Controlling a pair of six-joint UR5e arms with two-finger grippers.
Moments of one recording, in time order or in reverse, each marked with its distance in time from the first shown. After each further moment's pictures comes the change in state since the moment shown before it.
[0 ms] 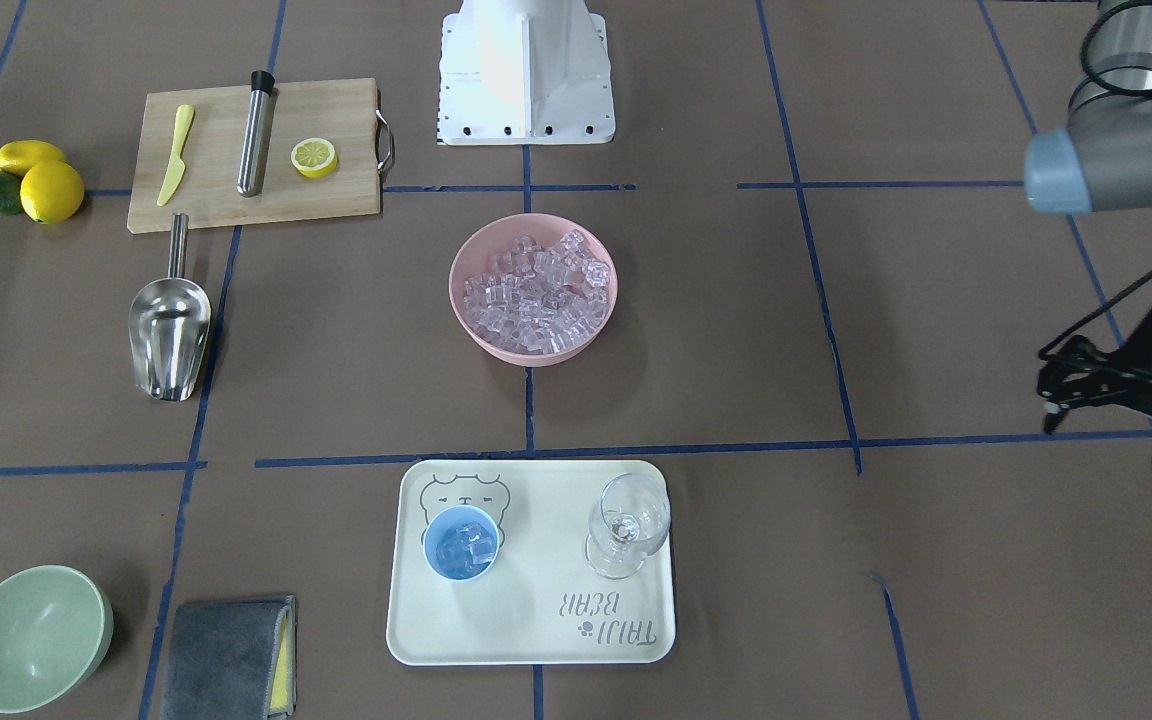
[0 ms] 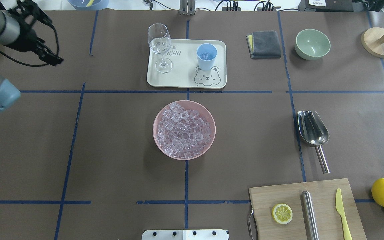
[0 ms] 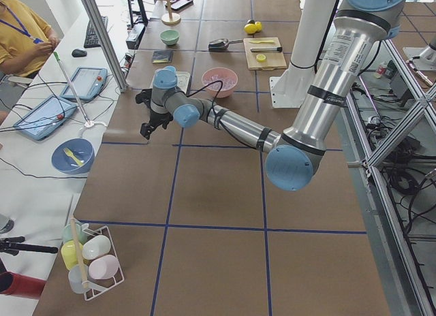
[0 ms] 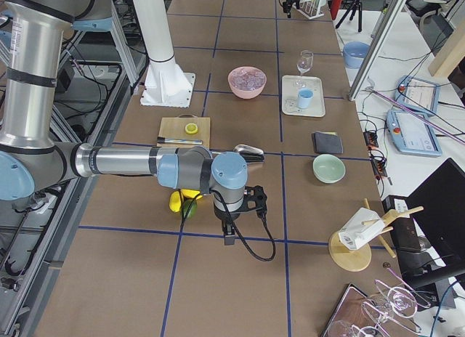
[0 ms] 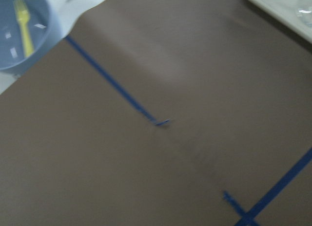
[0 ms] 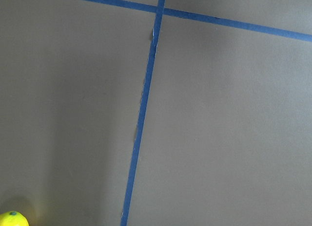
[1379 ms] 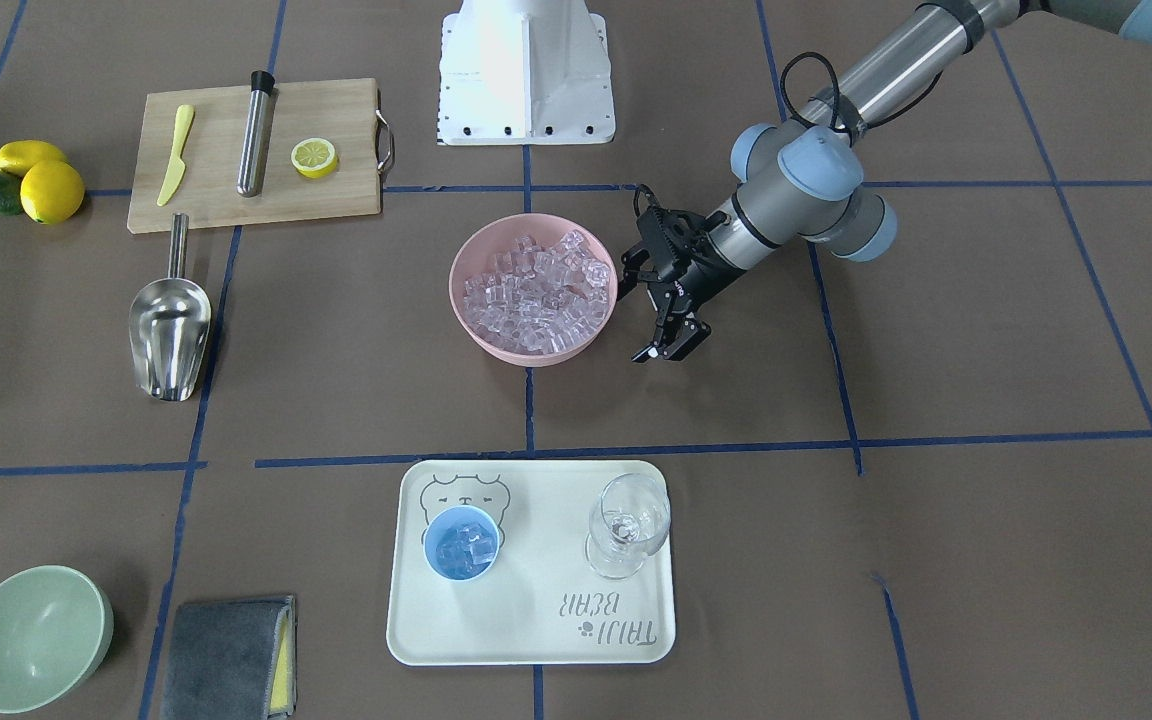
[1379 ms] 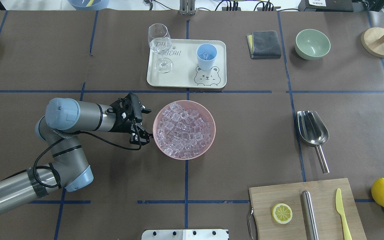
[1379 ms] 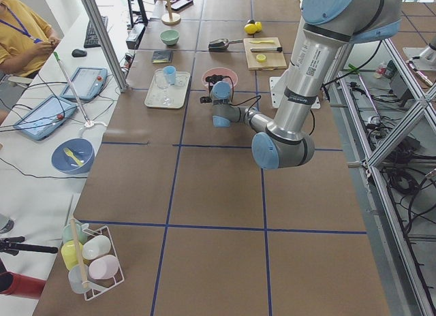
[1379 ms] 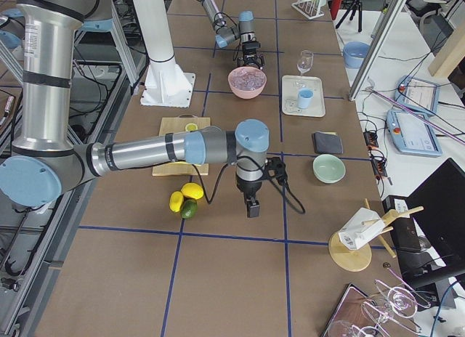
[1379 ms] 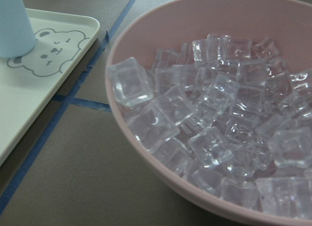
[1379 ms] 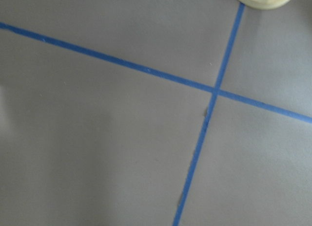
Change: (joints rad) left arm 0.702 -0.095 0.189 -0.978 0.214 -0.006; right arm -0.044 0.028 0.036 -0.001 -0.012 0.012
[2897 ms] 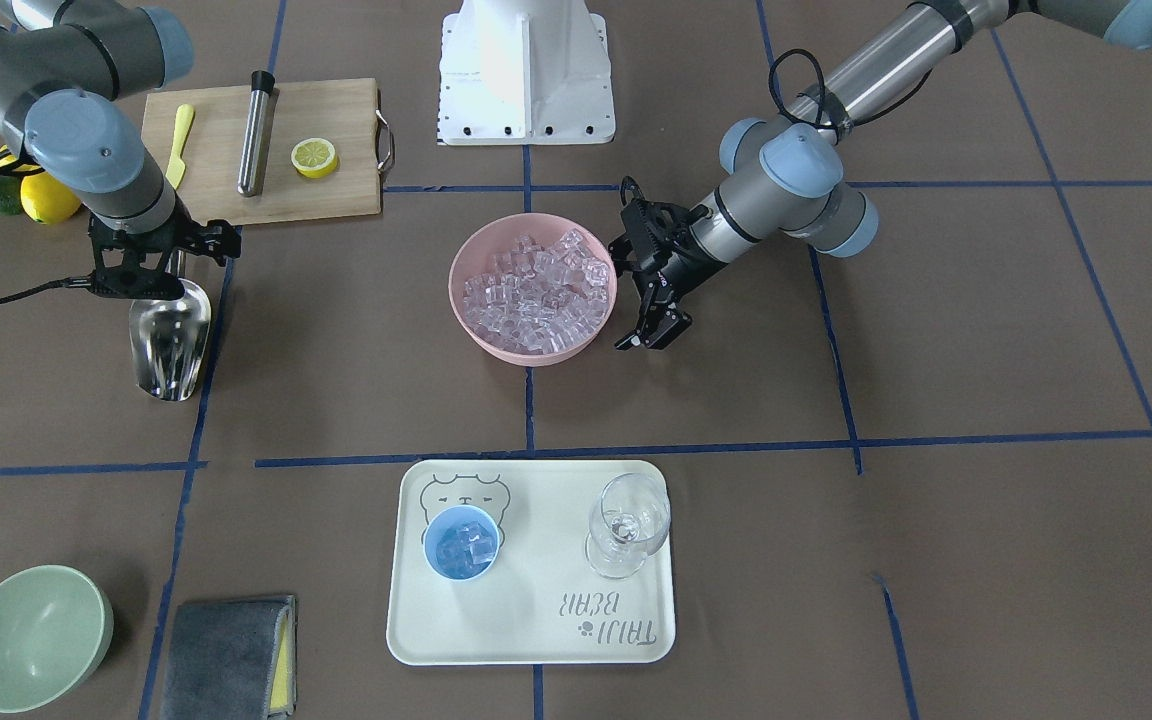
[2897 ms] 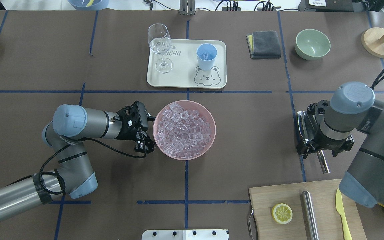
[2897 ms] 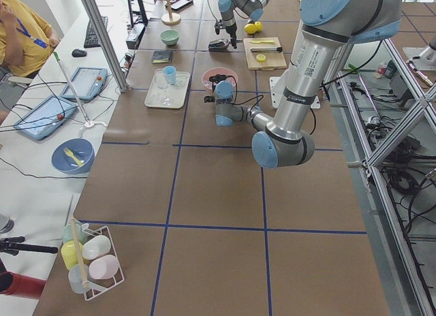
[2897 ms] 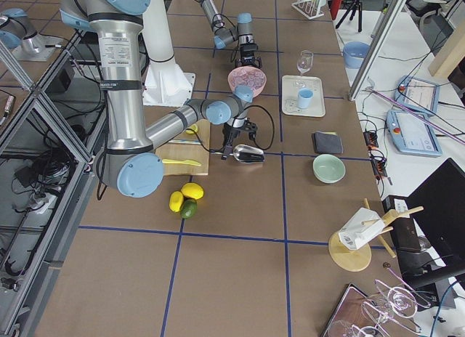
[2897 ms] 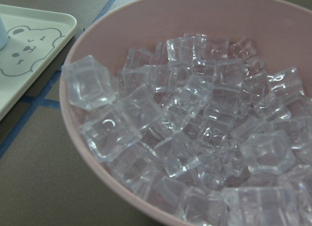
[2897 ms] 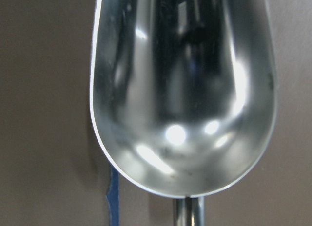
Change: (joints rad) left arm 0.051 -0.013 0.007 0.002 -0.003 -0.001; right arm -0.872 0.299 0.064 0.004 -0.217 1.117
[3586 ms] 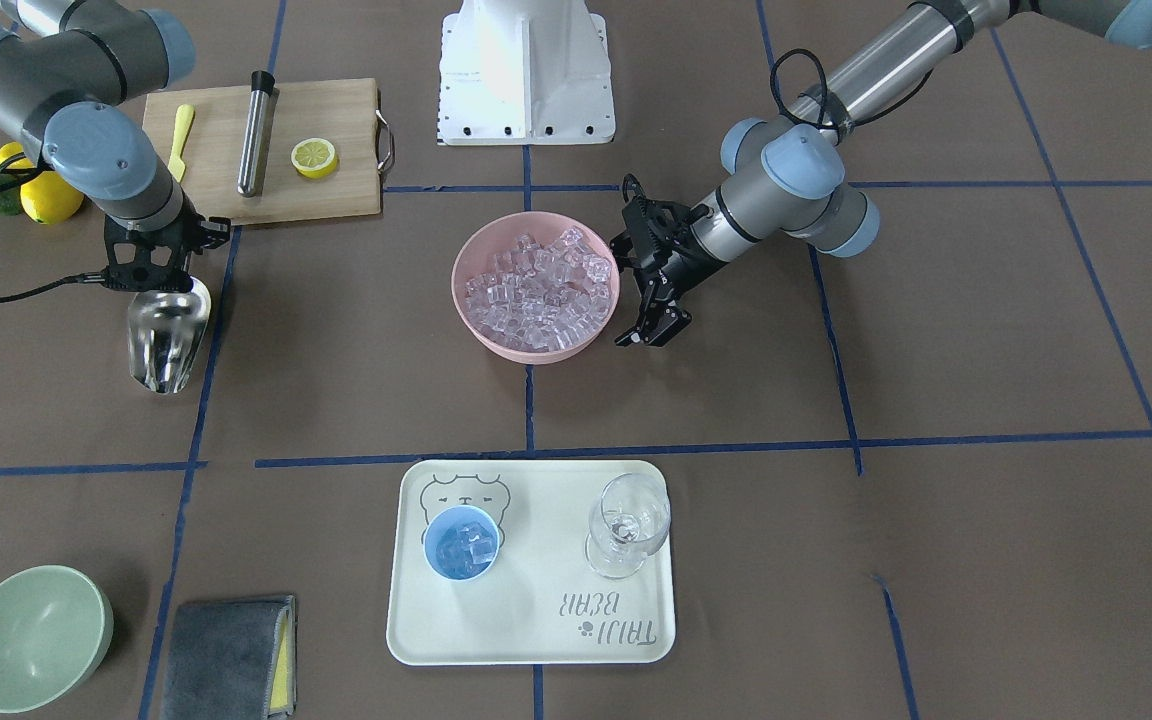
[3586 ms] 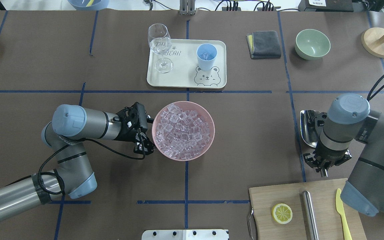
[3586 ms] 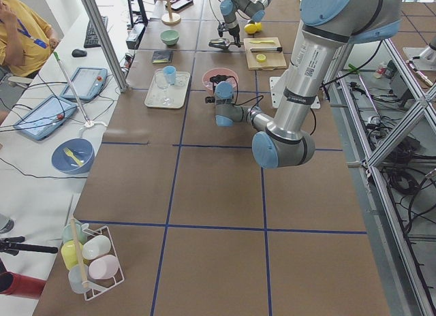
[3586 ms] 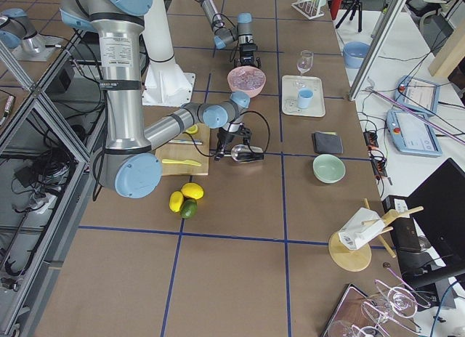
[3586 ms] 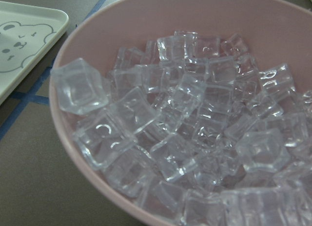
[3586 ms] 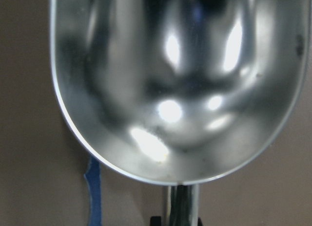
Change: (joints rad) left arm 0.000 0.004 0.000 0.000 -0.027 0.000; right arm -0.072 -0.039 -0.043 -0.001 0.061 0.003
